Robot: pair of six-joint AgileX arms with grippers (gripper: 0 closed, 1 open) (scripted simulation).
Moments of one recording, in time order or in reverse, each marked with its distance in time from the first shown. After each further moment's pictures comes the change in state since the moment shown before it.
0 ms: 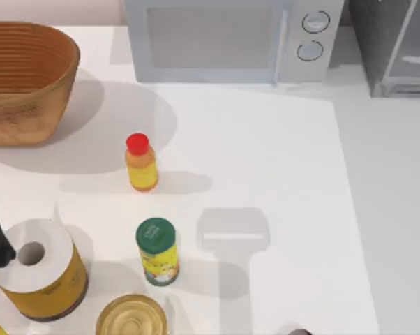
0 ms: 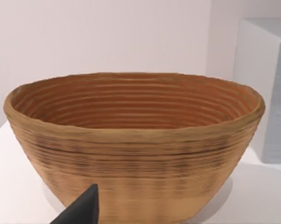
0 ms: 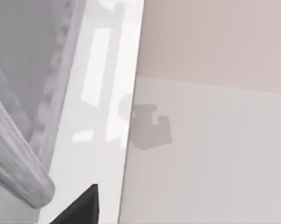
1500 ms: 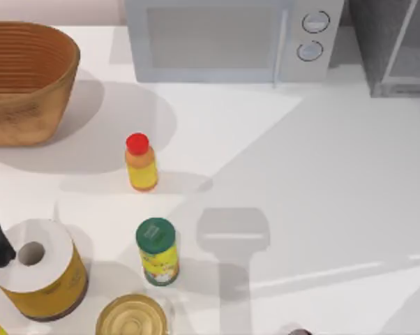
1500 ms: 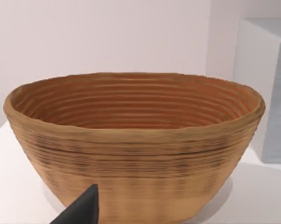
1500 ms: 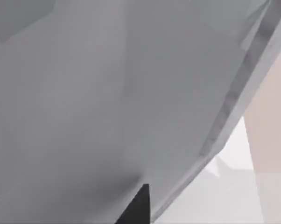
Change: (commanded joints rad) left arm 0.000 0.000 0.000 0.000 0.000 0.000; right arm 0.747 -0.063 -0.139 0.699 0.349 0.935
